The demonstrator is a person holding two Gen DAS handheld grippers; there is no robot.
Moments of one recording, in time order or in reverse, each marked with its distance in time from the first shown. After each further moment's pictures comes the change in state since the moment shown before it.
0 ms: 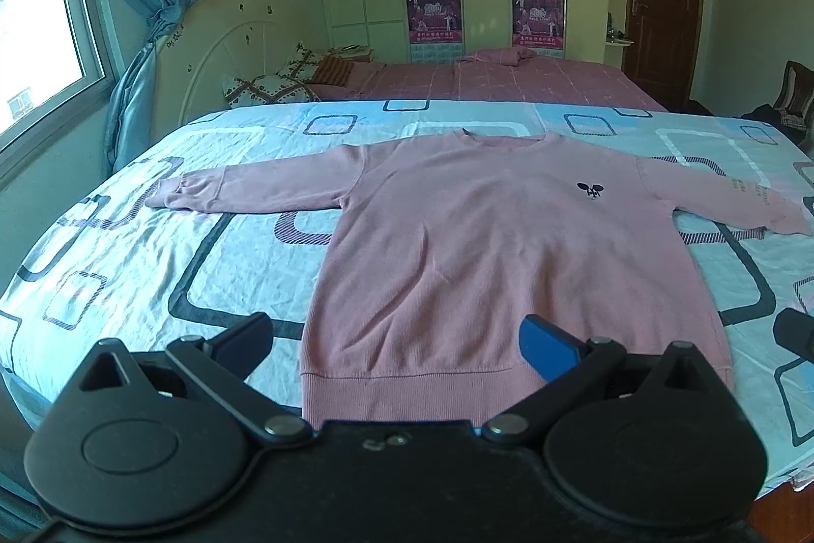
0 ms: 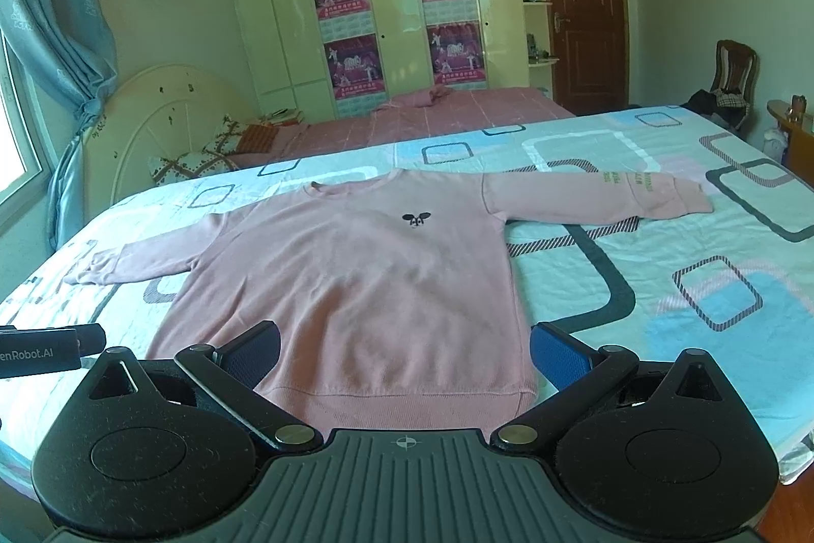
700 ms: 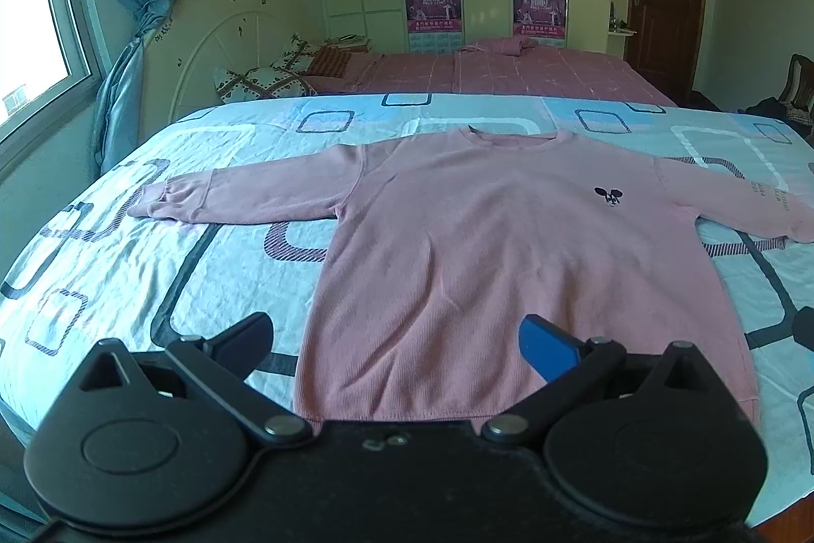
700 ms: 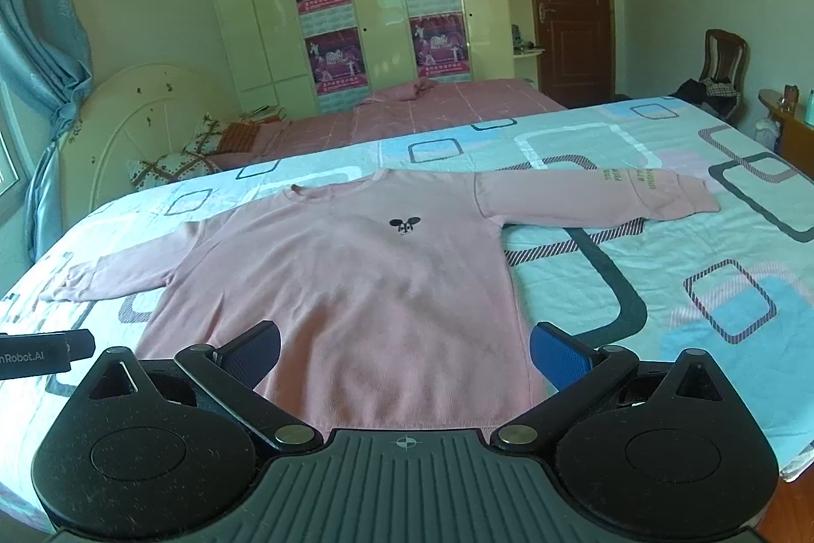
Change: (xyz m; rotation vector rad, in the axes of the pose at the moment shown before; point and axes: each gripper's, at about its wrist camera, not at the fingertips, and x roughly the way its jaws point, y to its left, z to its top) left arm 0.049 0.005 0.030 0.004 0.040 -0.008; right arm 0.046 -0.001 0.021 0.032 0.016 -0.036
